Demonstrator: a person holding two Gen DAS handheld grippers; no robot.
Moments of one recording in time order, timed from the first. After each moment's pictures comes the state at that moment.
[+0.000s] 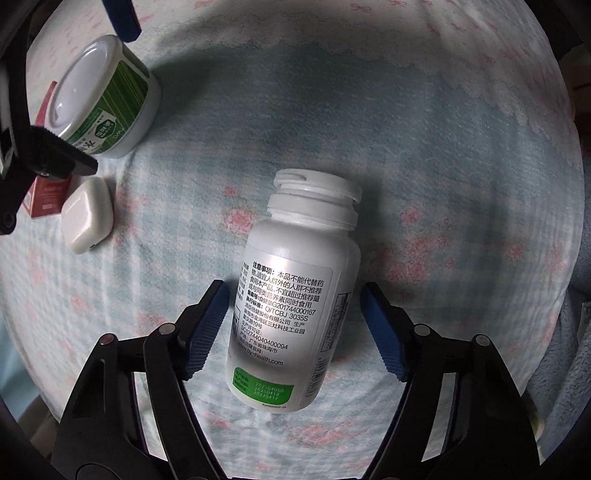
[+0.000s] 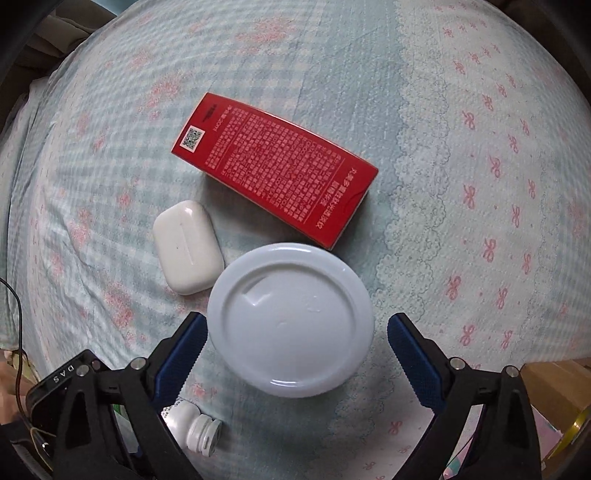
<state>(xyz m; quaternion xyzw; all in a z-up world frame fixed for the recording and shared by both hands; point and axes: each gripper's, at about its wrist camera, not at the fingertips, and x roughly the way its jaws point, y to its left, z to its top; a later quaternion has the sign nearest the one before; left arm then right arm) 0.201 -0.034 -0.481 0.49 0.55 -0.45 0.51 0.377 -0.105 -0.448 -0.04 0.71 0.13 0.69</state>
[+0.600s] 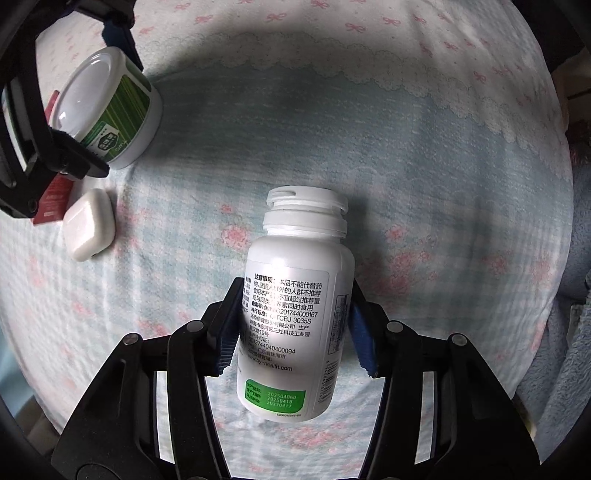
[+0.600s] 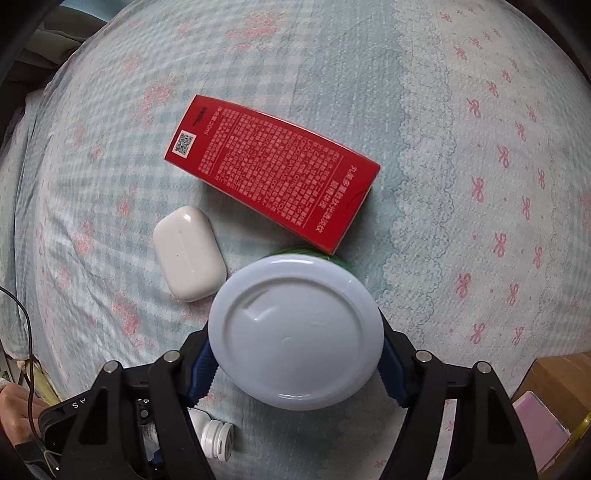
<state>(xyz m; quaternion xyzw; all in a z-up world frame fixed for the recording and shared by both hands) 0.210 -0.034 -0.466 0.46 0.56 -0.45 0.52 0.385 -0.106 -0.457 -0.01 0.73 0.13 0.68</state>
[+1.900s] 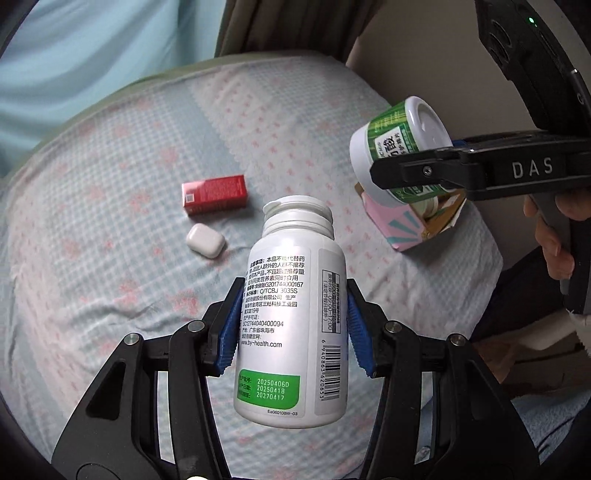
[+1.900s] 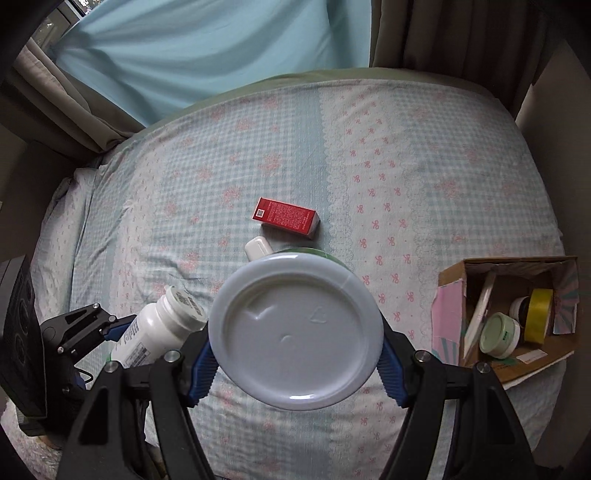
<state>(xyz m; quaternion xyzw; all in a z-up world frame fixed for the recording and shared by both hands) 0.239 0.025 -0.228 0.07 0.54 -0.33 0.77 0.248 -0.174 -0.209 0.08 0.59 0.08 0.80</state>
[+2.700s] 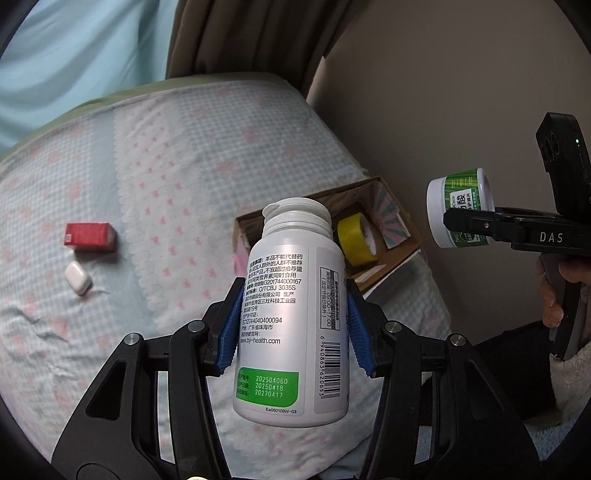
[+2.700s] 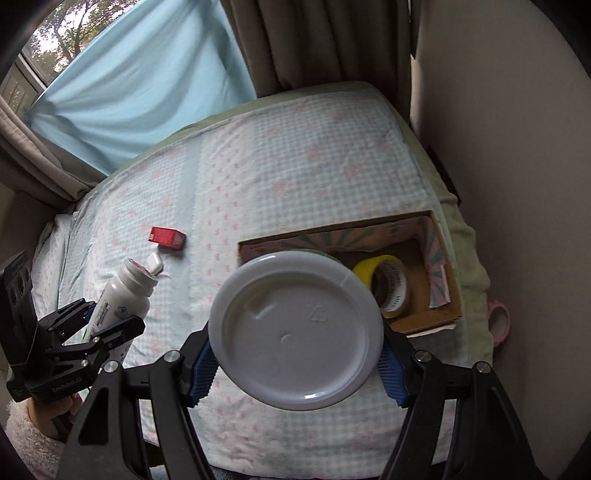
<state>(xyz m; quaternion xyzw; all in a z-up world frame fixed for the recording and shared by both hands) 0.187 -0.226 -0.202 0.00 0.53 -0.32 0.79 0.153 -0.479 -0.182 0.12 0.56 0.02 0.82</state>
